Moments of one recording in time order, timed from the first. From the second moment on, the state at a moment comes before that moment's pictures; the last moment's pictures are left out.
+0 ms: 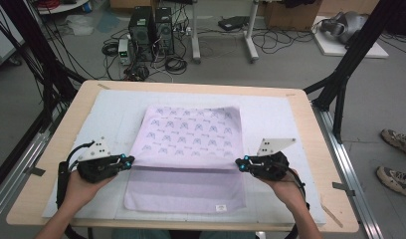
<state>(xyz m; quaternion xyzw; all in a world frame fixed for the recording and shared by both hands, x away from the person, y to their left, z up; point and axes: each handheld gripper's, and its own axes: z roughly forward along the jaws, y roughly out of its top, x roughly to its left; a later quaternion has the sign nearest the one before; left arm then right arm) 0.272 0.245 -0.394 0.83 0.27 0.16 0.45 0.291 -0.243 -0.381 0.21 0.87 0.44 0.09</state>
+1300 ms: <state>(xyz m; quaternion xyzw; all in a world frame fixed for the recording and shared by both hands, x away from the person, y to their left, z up) 0.230 0.249 -0.423 0.83 0.28 0.14 0.46 0.253 -0.241 -0.408 0.19 0.88 0.43 0.04</state>
